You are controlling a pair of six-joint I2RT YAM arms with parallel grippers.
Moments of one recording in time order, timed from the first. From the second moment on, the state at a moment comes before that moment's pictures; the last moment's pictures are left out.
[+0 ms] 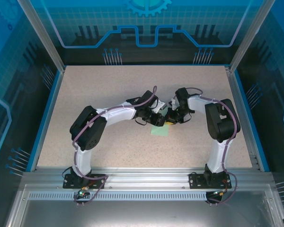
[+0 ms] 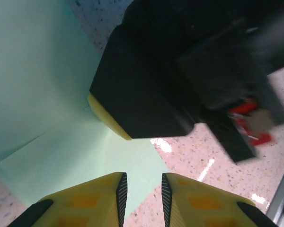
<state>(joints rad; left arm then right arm) -0.69 2.00 1.37 -0.40 0.46 -0.27 0.27 1.96 1.18 -0.65 -0.56 0.38</state>
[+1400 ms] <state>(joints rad) -0.69 1.83 0.91 -0.10 0.47 -0.34 0.25 1.98 1.18 -0.64 -0.63 0.37</state>
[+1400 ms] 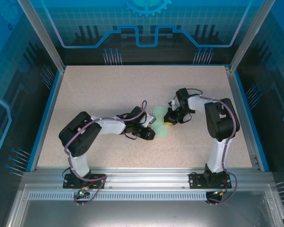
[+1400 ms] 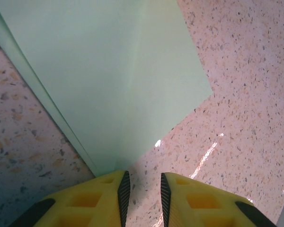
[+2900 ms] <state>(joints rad) -0.60 2.04 1.30 -0.24 0.52 -0.42 0.08 1.70 0.93 -0.46 -0.82 0.30</state>
